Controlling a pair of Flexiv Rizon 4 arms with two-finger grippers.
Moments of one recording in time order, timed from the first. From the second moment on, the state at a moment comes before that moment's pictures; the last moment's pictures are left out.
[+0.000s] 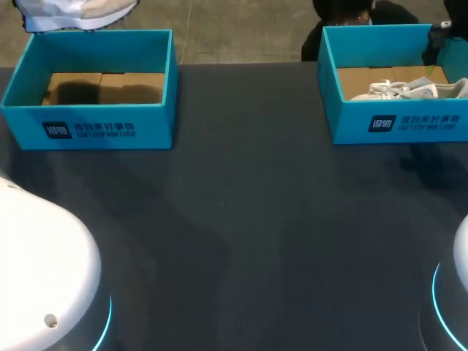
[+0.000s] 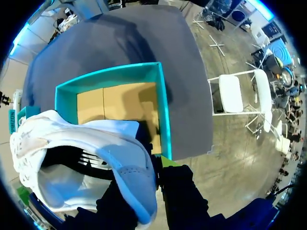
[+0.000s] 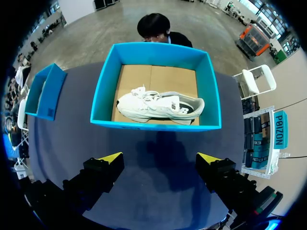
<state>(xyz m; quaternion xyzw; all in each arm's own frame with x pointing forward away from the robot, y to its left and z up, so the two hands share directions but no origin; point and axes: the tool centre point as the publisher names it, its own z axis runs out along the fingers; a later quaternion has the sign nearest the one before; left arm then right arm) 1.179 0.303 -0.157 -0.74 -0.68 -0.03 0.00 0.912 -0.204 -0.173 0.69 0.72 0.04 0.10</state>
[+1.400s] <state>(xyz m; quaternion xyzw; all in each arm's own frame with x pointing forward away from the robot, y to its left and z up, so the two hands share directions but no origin) 1.133 0.277 -0.138 -0.74 -0.68 -0.01 0.03 0.912 -0.204 -0.173 0.69 0.72 0.04 0.10</state>
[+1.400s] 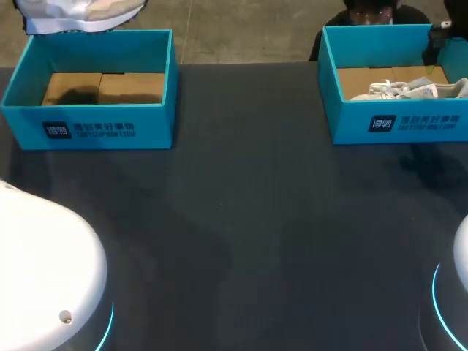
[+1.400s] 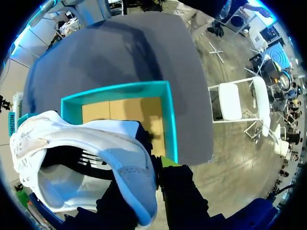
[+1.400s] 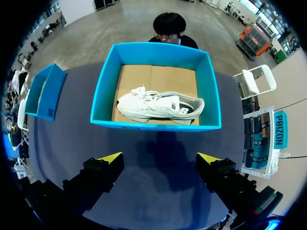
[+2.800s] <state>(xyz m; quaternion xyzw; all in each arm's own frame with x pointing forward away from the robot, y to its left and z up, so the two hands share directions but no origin) 0.914 0.082 -0.115 -0.68 -0.73 -0.05 0.06 0.912 -0.204 -0.173 0.69 0.72 0.04 0.10</state>
